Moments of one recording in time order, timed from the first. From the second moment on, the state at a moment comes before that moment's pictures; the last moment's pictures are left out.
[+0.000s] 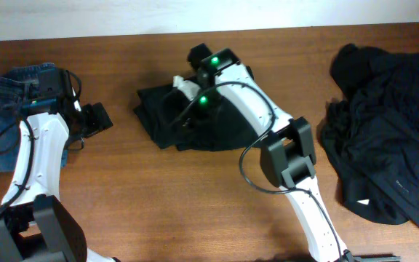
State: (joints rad) left arm 0.18 1.72 1.37 -0.92 -0.05 -0.27; right arm 0.49 2.54 2.40 -1.40 -0.55 -0.18
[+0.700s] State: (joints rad) left arm 0.18 1.72 1.37 -0.92 -0.05 -0.27; right arm 0.27 2.41 2.43 -1.56 -0.22 -0.13
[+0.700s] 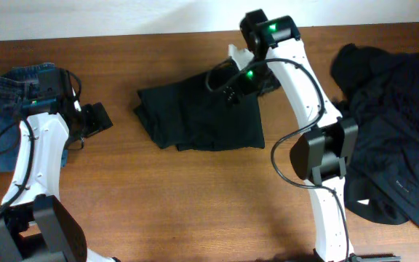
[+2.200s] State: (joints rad) left arm 0.00 2.02 1.37 -0.69 0.52 -0.18; right arm 0.23 2.29 2.57 -1.64 -0.12 -0.08
